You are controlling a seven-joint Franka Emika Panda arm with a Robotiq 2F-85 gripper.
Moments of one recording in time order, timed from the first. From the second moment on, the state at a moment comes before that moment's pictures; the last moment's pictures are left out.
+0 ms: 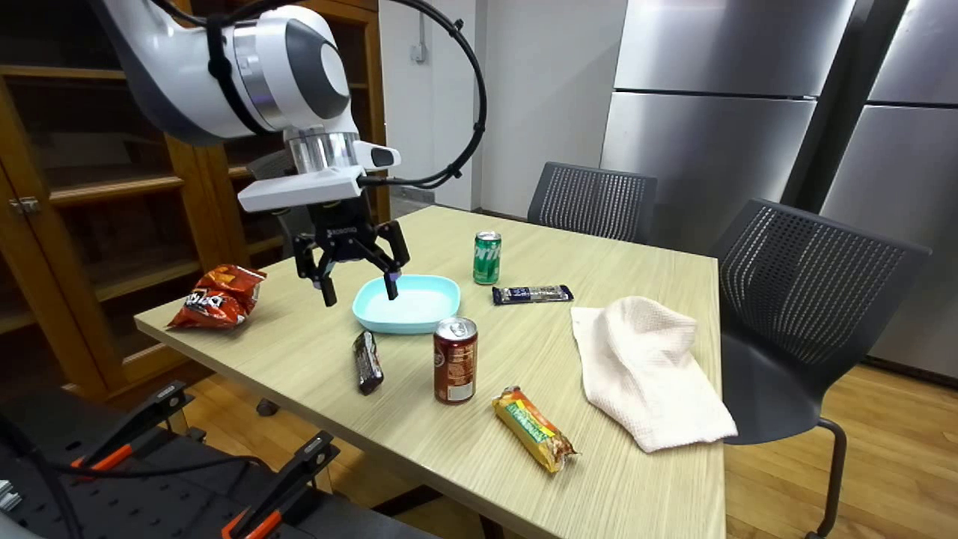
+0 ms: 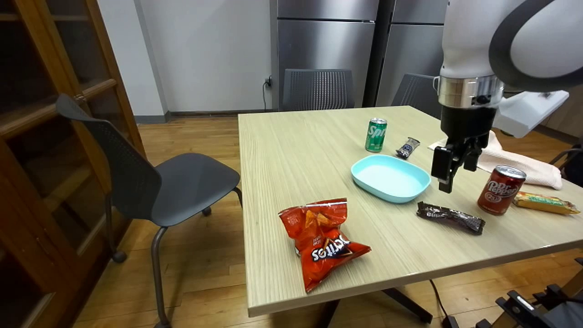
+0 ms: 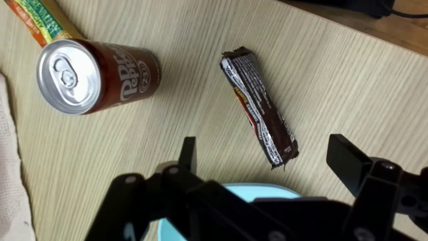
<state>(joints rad) 0.00 0.13 -0.03 -2.60 -0.48 2.60 0.13</state>
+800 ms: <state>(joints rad) 0.04 0.33 -0.08 -2.52 -0.49 2.63 0.10</state>
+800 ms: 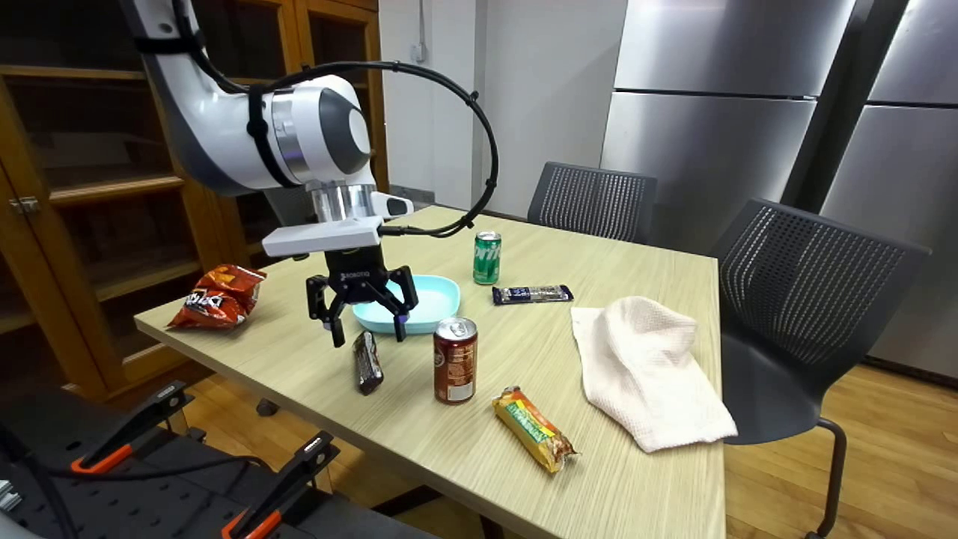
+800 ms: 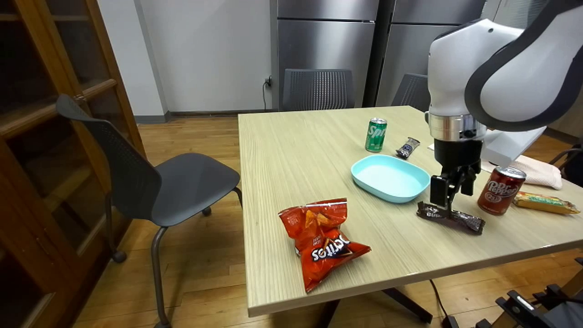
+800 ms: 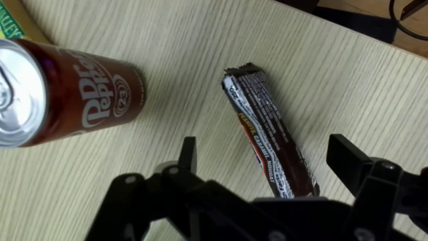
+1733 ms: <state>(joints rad) 0.13 0.40 -0.16 -2.51 -0.54 2.68 0.10</state>
